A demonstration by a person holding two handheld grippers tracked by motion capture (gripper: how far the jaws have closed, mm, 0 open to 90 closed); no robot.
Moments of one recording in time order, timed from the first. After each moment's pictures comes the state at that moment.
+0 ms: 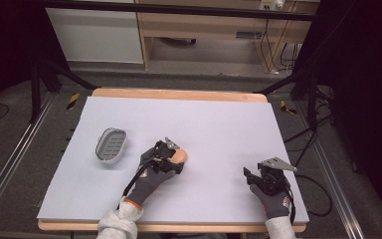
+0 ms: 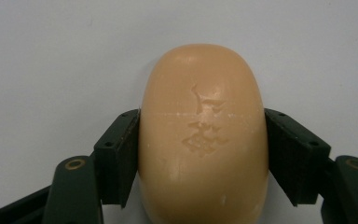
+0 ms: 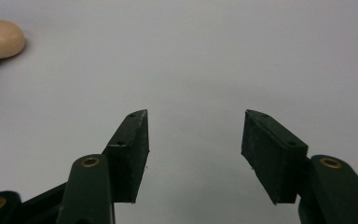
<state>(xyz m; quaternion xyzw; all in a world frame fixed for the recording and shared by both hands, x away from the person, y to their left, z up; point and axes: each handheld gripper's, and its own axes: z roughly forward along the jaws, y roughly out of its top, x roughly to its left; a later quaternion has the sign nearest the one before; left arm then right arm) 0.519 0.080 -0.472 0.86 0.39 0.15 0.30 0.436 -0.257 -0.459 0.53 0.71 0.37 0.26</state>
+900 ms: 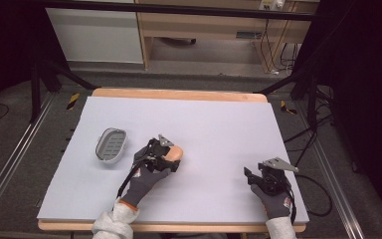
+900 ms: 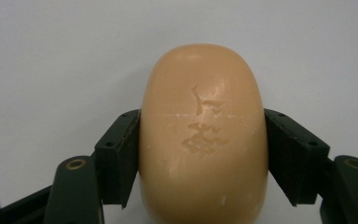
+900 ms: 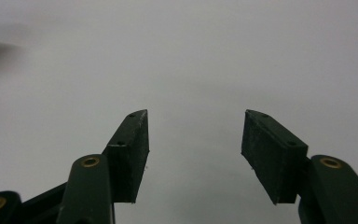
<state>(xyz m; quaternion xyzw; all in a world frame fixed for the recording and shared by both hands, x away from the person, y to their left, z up) 0.507 0.097 -0.445 0.84 0.41 0.16 0.32 0.435 -0.259 -0.458 0.53 0.71 0.38 0.26</state>
